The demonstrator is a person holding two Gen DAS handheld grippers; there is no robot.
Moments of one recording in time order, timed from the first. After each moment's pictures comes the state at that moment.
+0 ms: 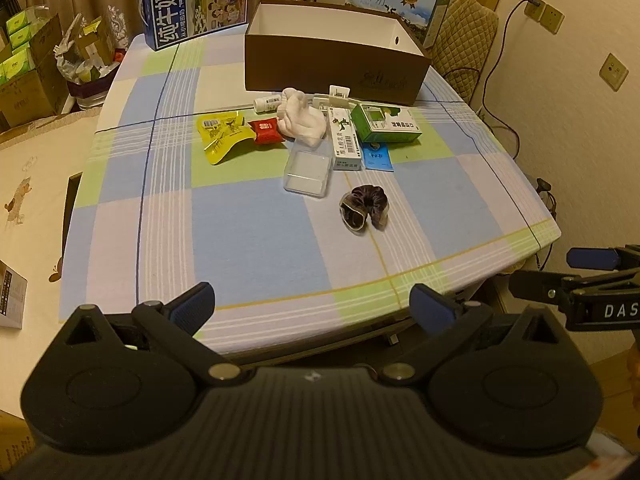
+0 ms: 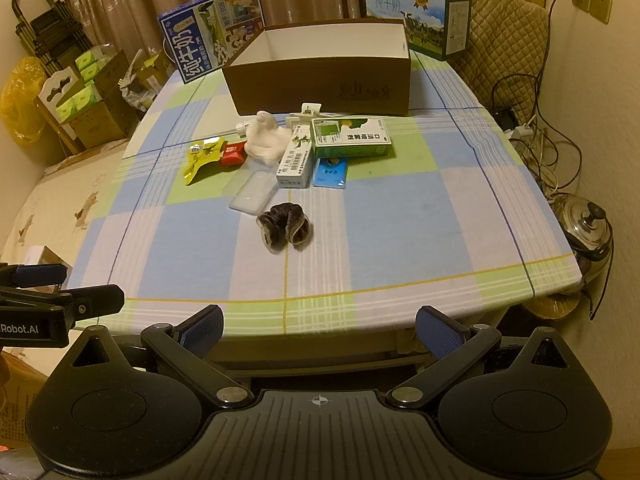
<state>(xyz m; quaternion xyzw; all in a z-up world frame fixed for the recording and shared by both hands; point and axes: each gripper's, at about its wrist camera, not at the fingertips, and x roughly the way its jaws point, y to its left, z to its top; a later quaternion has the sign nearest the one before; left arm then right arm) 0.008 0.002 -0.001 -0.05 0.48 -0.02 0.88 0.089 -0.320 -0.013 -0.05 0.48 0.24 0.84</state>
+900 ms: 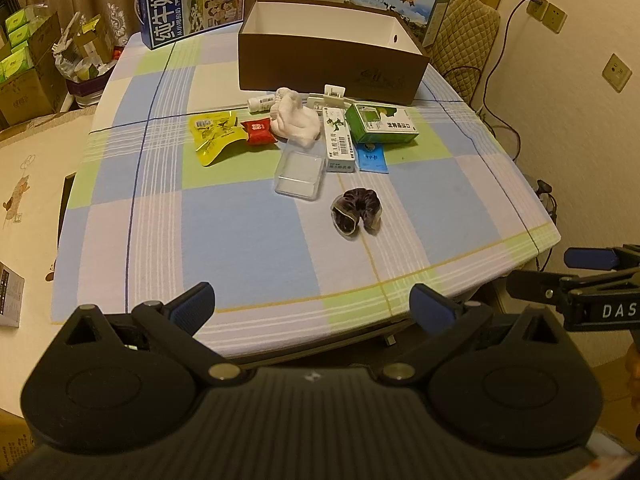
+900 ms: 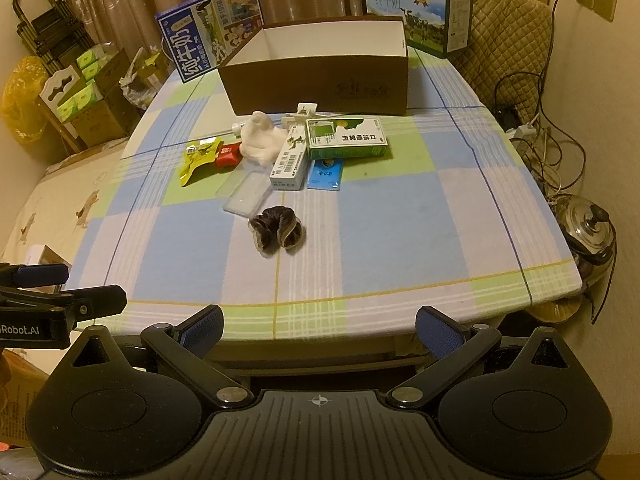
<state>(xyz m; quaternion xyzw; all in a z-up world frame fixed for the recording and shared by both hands) 0.019 -0.011 -0.003 -0.05 0.48 -0.02 0.88 0.101 -0.328 -0.017 -0.05 0.48 0.24 0.84</state>
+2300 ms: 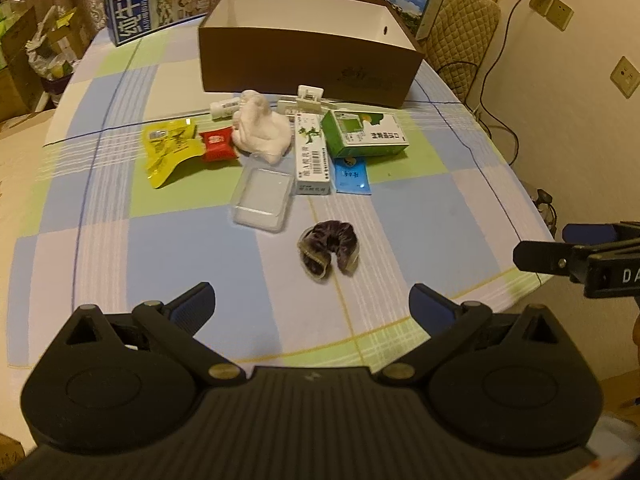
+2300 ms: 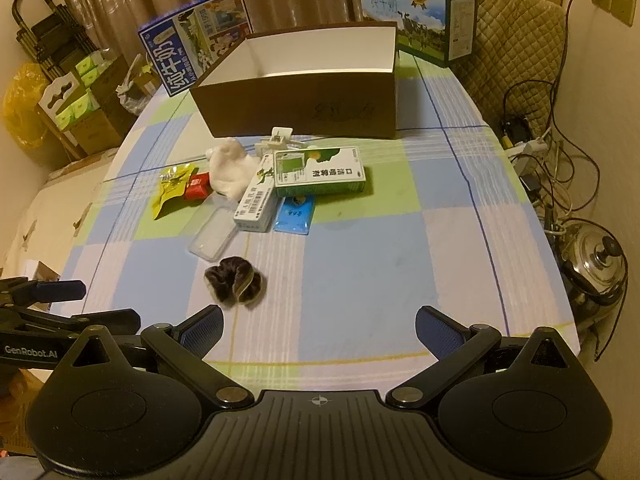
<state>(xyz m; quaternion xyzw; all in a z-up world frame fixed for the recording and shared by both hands) 0.099 -0.041 -0.031 -0.06 0.49 -0.04 0.87 0.198 -0.352 -0.021 -0.05 0.49 0.27 0.83</state>
